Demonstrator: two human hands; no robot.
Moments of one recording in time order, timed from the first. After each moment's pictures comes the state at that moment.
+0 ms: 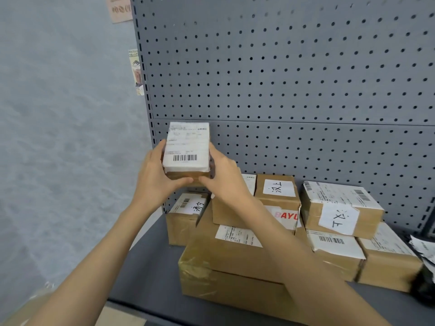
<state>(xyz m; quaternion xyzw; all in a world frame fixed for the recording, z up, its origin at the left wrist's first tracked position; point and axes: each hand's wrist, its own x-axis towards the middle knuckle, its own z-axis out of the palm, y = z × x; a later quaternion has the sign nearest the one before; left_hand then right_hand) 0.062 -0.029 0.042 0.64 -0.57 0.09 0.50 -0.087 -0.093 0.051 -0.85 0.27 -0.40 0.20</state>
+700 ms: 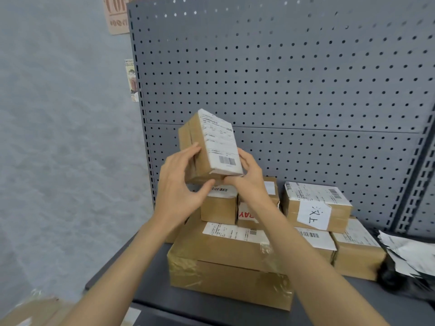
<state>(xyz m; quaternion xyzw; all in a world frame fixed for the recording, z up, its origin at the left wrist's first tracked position) -0.024 -0.003 0.042 0.54 -0.62 0.17 0.54 -0.157 -0.087 0.049 -0.64 0.26 -0.51 0.52</state>
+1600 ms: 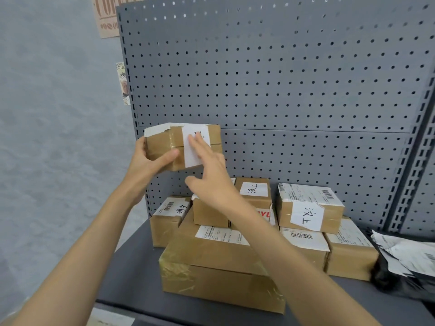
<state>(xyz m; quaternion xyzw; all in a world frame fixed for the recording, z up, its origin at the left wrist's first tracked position) 0.034 -0.023 0.075 0.51 -0.50 -0.20 0.67 -0.137 -0.038 0.080 -0.83 0.23 -0.40 0.31</state>
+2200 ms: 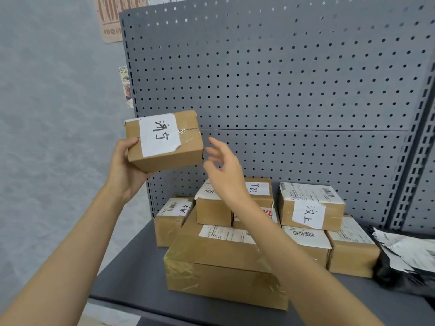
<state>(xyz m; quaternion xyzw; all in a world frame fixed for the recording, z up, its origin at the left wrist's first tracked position) 0.064 -0.011 0.079 0.36 -0.45 -0.35 0.74 -0.139 -0.050 0.074 -0.73 0.27 -0.50 0.39</state>
